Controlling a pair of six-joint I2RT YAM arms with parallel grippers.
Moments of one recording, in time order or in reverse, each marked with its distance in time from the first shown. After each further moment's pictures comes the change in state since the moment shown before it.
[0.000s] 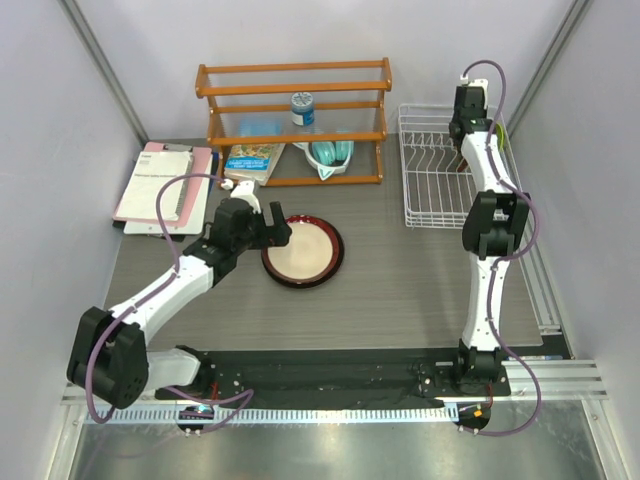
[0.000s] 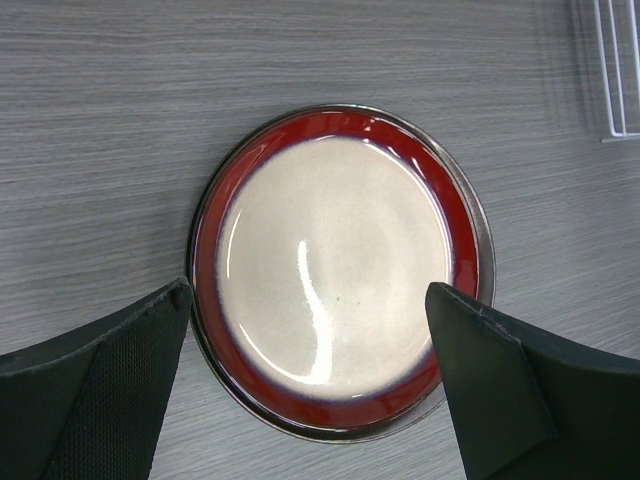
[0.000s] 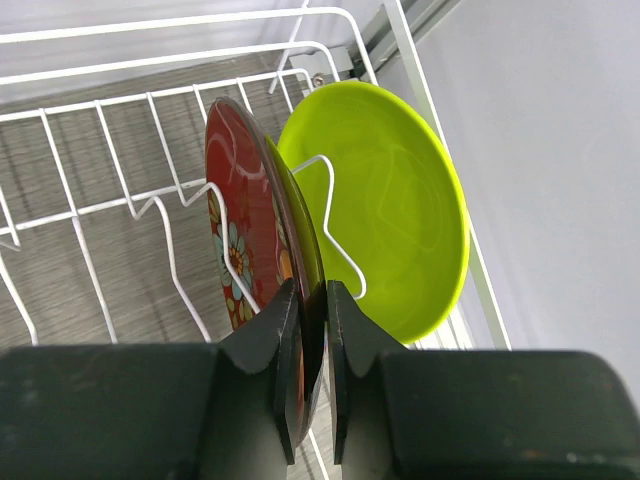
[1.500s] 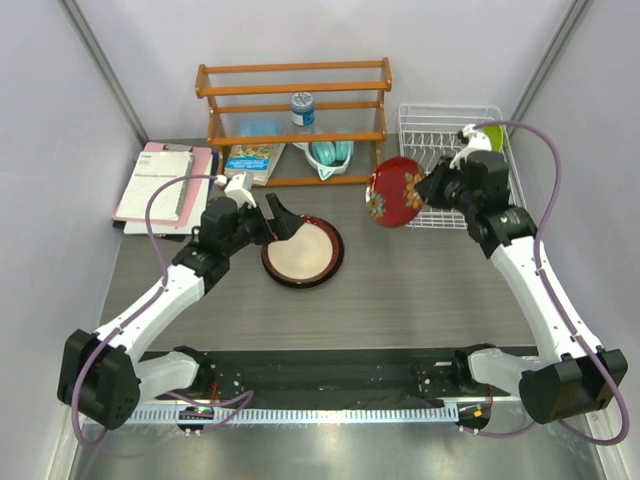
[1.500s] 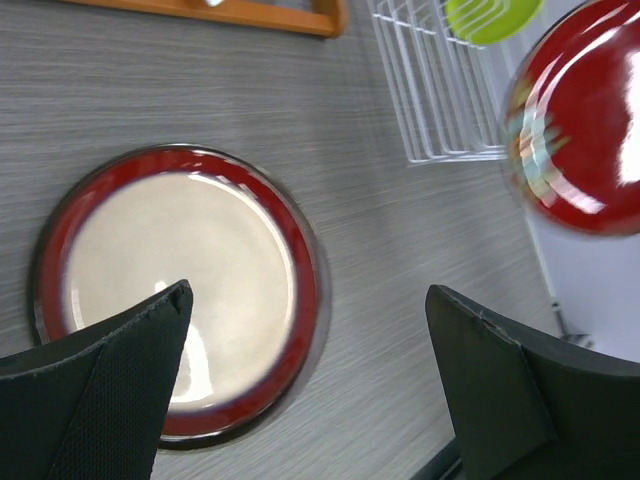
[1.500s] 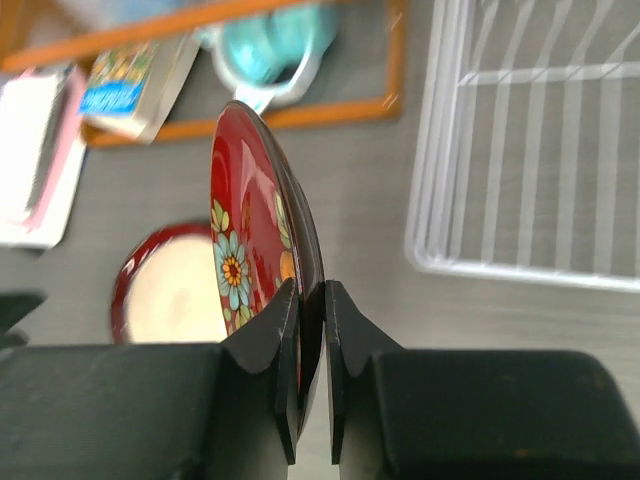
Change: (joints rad) left arm 0.000 -0.121 -0.008 0.086 0.195 -0.169; right arm 0.226 -1.235 -1.088 0.050 -0.565 0.444
